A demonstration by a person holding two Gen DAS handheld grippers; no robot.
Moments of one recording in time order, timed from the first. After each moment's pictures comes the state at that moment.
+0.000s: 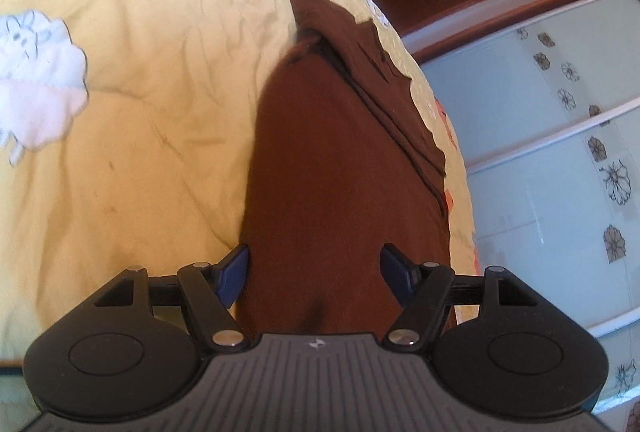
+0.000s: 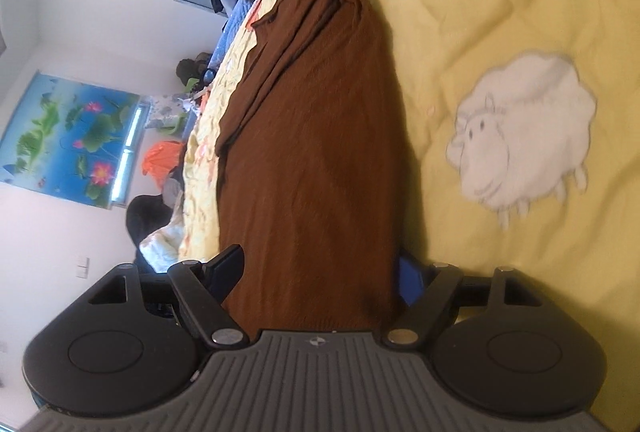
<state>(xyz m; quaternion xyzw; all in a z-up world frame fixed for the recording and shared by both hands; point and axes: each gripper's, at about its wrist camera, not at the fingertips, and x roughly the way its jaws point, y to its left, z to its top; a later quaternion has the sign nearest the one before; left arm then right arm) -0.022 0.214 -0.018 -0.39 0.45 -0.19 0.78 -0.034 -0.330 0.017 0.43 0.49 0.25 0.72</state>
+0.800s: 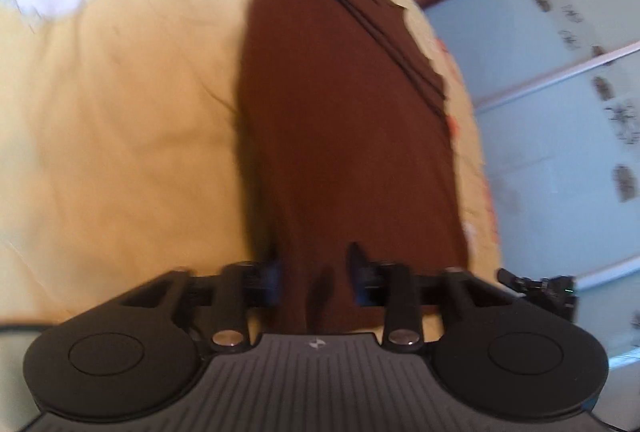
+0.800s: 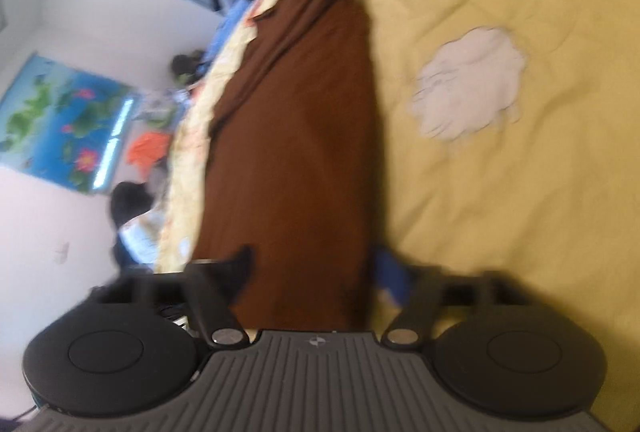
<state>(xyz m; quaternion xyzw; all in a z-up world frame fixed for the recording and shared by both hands) -0.077 0.189 -0.022 -0.35 0.49 -0.22 0.77 -0.082 -0.338 0.025 0.38 0.48 0.24 0.75</state>
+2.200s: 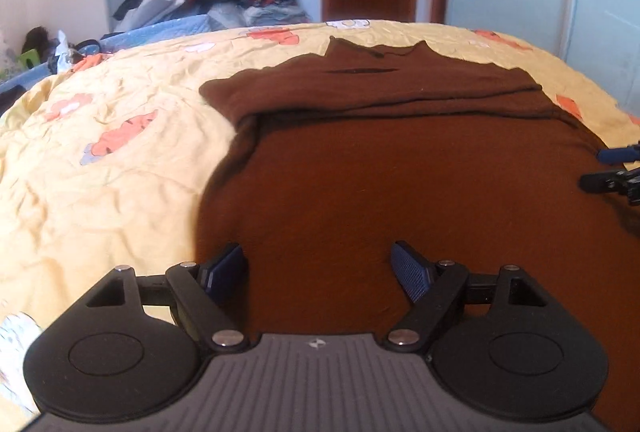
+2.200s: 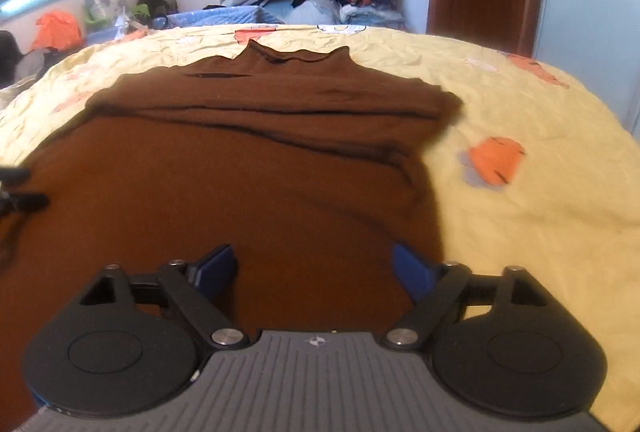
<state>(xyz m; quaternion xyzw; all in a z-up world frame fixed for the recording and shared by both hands) 0.021 0.108 -0.002 0.05 0.35 -0.08 0.93 0.040 -0.229 0.026 -0.05 0.35 0.15 0.92</state>
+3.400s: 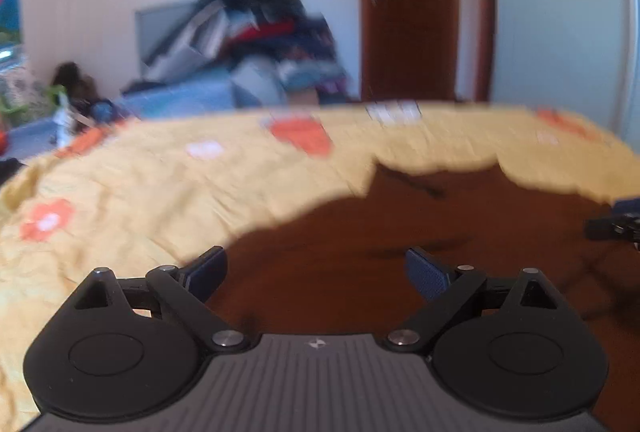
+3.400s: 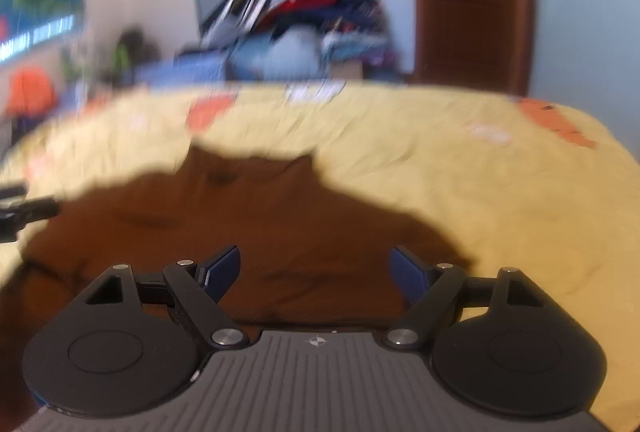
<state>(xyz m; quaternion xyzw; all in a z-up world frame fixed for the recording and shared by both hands) 0.206 0.059 0.030 0.04 0.30 -0.02 0.95 0.216 -0.204 0.060 -0.01 0.34 0.13 0.93</state>
